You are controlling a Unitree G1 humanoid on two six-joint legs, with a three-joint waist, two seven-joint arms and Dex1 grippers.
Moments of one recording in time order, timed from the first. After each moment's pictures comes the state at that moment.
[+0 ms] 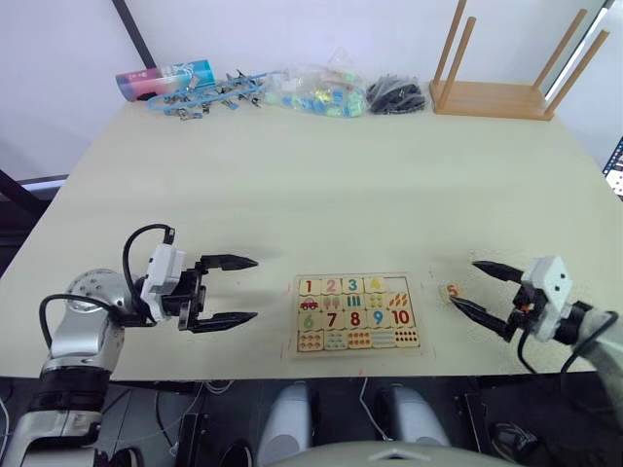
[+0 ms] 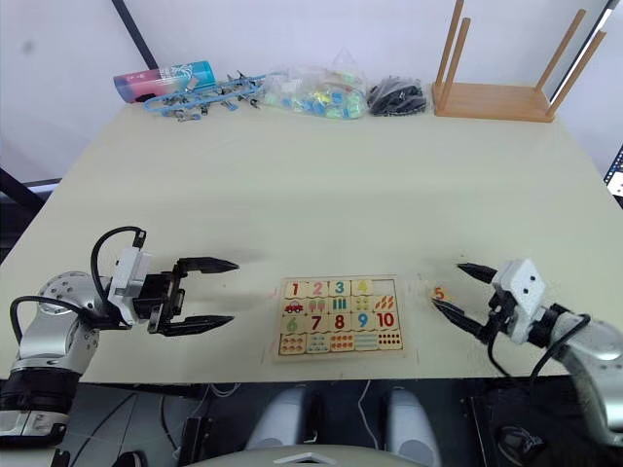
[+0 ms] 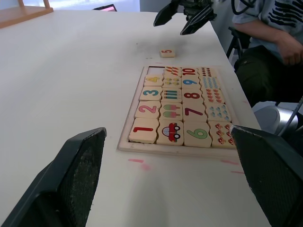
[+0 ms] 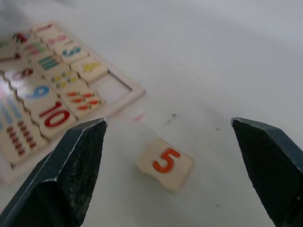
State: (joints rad) left arm -0.15 0.80 0.11 0.20 -0.58 -0.11 -1.58; right arm 0.11 -0.76 -0.20 -0.16 0.45 0.14 1.07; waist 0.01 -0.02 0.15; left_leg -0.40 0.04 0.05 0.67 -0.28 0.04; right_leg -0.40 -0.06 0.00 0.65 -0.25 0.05
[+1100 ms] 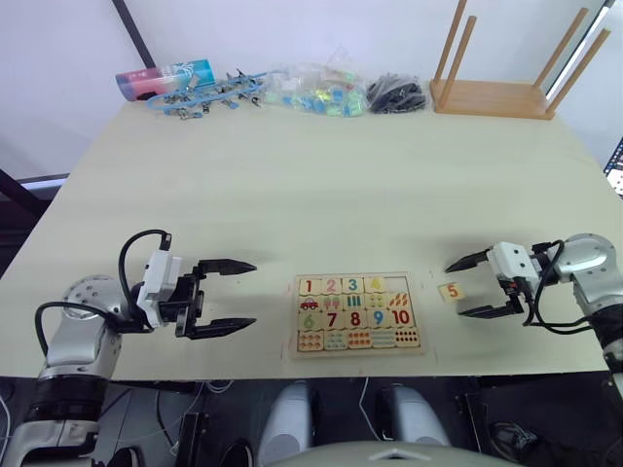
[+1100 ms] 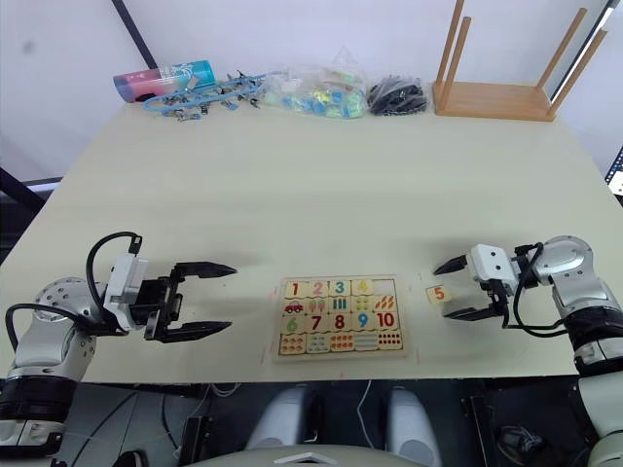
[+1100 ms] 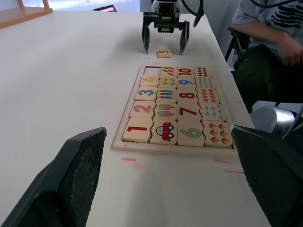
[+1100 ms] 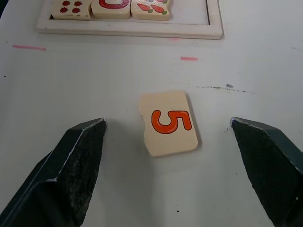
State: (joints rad) left arm -0.11 0.80 0.13 0.17 -0.59 -0.11 -1.58; right arm -0.55 -0.80 0.25 0.72 0.23 -0.45 1.61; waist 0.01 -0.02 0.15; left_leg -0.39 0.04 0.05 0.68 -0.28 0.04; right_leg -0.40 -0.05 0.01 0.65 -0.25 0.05
